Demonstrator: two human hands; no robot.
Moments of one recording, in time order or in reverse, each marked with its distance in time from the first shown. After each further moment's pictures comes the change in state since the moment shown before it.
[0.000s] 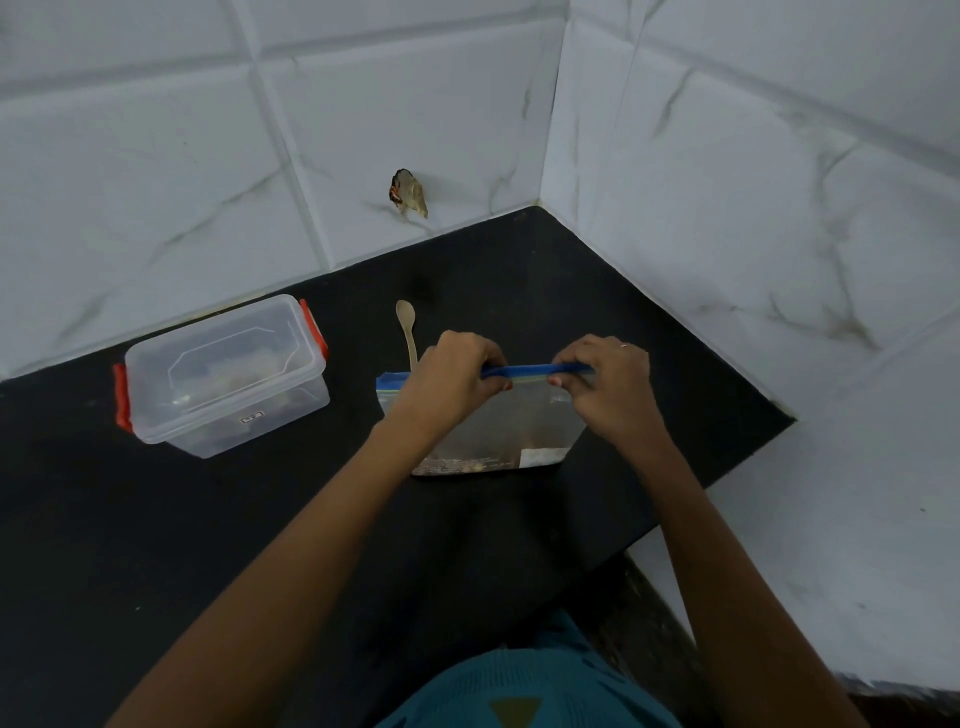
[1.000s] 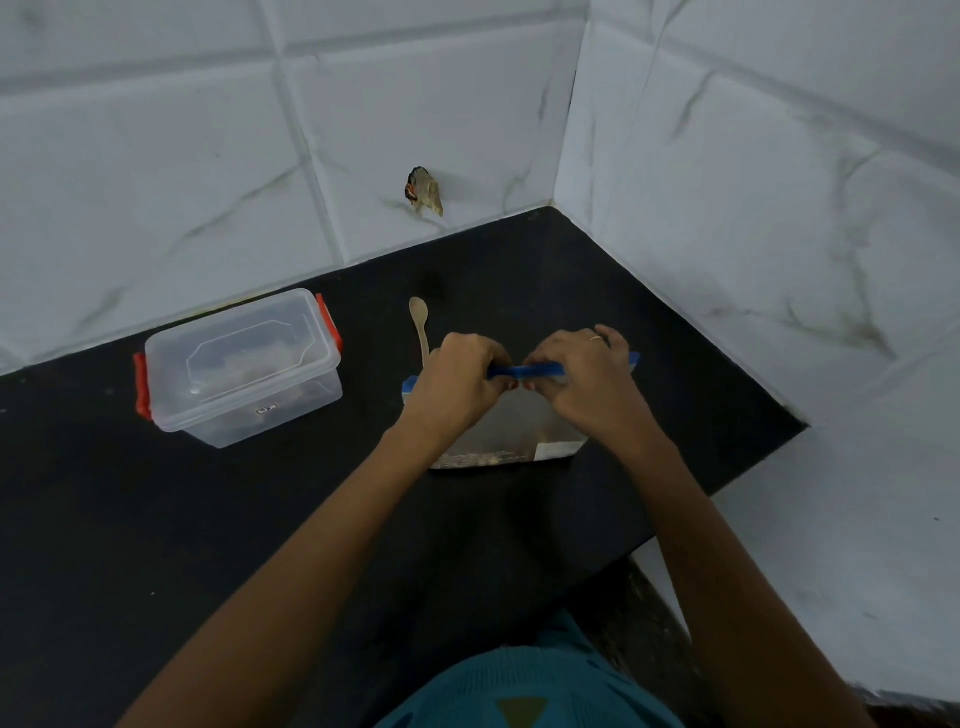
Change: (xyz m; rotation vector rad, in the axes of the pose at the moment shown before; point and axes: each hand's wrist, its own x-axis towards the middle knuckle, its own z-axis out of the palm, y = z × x) left_hand -0.012 -0.005 -0.001 -0.054 0.085 -0.034; right_hand 0.007 -0.036 -0.004 -0.201 -0.227 -0.105
